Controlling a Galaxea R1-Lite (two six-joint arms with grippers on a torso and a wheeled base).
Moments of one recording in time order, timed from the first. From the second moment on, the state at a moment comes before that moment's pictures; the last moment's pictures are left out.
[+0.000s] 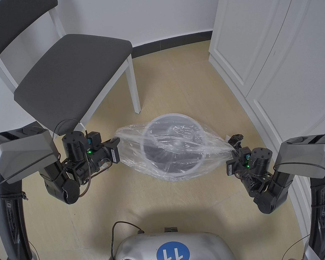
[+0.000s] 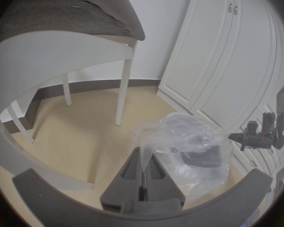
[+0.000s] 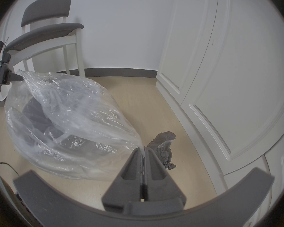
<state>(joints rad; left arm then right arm) -0.27 2.28 -0.78 -1.39 -0.15 -0.08 0.35 2.36 -0.68 -1.55 -0.35 -0.18</state>
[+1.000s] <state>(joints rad) -0.29 2.26 -0.73 -1.36 -0.19 -0.06 0.22 2.12 -0.54 -1.28 0.30 0.14</state>
